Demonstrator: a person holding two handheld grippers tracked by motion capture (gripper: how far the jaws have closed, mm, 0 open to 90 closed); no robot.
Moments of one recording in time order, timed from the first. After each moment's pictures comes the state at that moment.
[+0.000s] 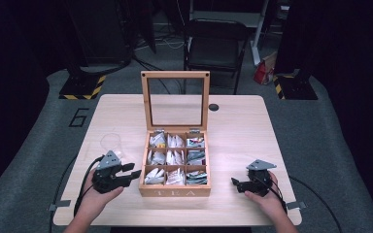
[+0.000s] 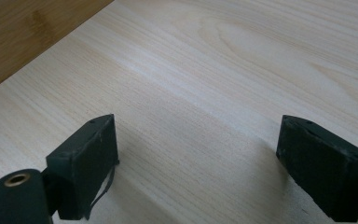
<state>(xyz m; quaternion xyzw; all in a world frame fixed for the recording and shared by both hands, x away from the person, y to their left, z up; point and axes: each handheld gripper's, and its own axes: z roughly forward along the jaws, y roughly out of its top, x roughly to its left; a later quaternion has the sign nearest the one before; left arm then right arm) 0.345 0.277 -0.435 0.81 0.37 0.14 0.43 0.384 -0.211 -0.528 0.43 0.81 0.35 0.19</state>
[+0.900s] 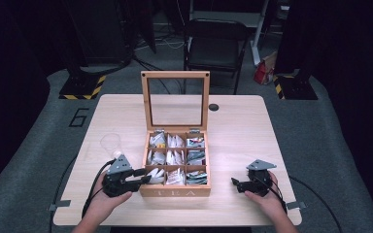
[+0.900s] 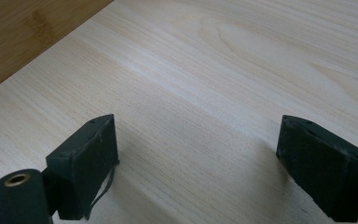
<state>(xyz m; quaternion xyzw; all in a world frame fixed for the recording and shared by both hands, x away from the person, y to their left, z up) 0.339 0.250 -0.439 0.83 0.33 0.12 0.44 0.384 -0.211 -0.528 0.43 0.81 0.35 0.19</state>
